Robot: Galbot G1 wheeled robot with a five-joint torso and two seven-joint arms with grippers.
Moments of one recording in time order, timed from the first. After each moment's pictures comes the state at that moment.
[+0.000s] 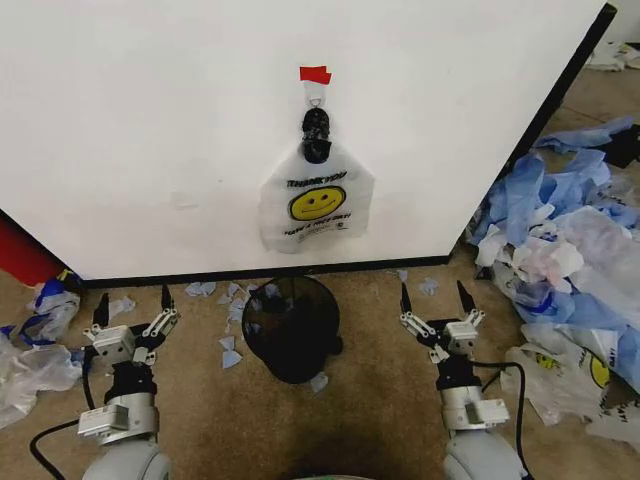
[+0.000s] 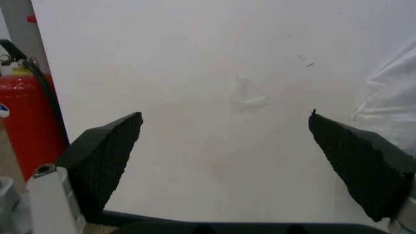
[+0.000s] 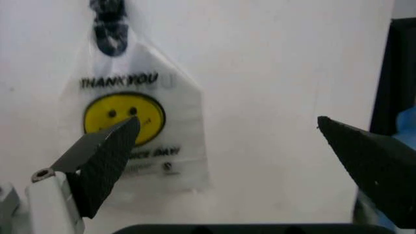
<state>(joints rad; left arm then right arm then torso) 1.63 -1.30 -0.63 -2.13 -0.19 -0.31 -0.32 -1.43 1.05 0.23 2.11 0.25 0.31 0.39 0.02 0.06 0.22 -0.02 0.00</state>
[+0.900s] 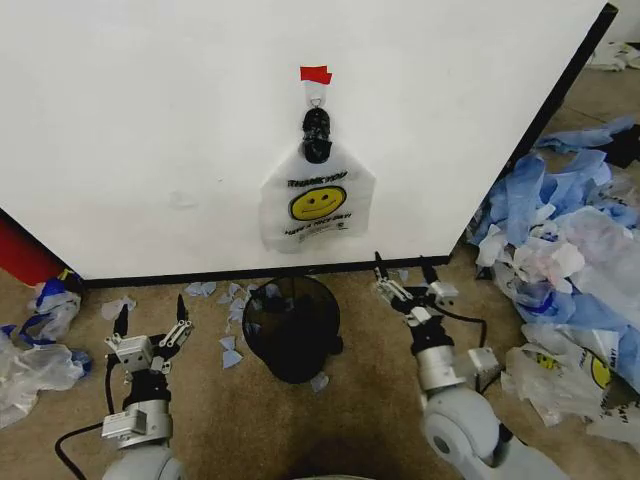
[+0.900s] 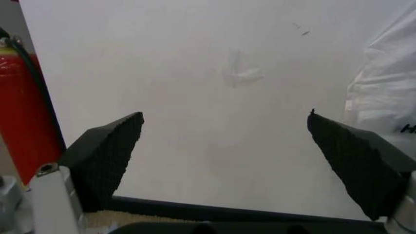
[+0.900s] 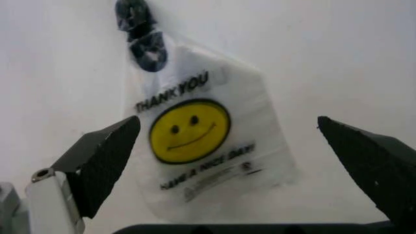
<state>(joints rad) 1.60 -1.32 -0.60 -2.05 -0.16 -0.33 -0.30 -1.18 1.02 0.02 2.08 0.64 0.30 0.38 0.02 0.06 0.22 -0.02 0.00</state>
